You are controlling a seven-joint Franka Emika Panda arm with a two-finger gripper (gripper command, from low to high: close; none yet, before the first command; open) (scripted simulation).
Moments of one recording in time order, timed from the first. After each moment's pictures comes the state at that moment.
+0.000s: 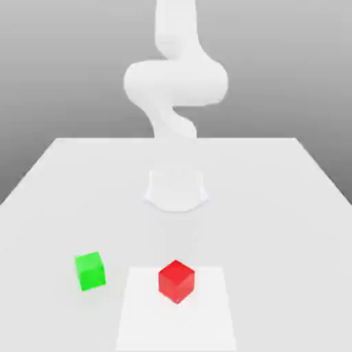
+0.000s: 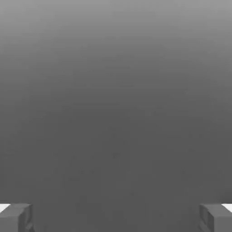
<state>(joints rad) -0.04 -0.73 0.06 -2.35 -0.03 2.34 0.89</state>
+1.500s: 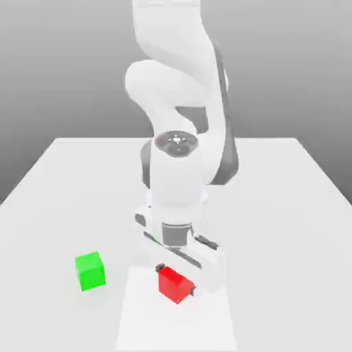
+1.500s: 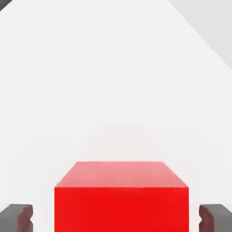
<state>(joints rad) -0.15 0.24 0.10 -2.78 -0.19 3.02 1.66</state>
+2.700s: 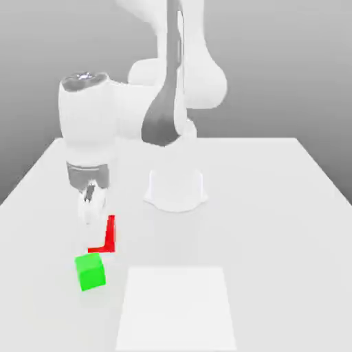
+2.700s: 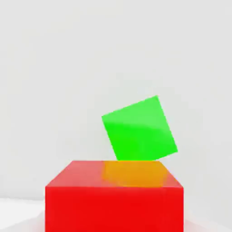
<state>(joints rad) -0.52 -0.14 0.04 -2.82 0.00 2.69 1.98</state>
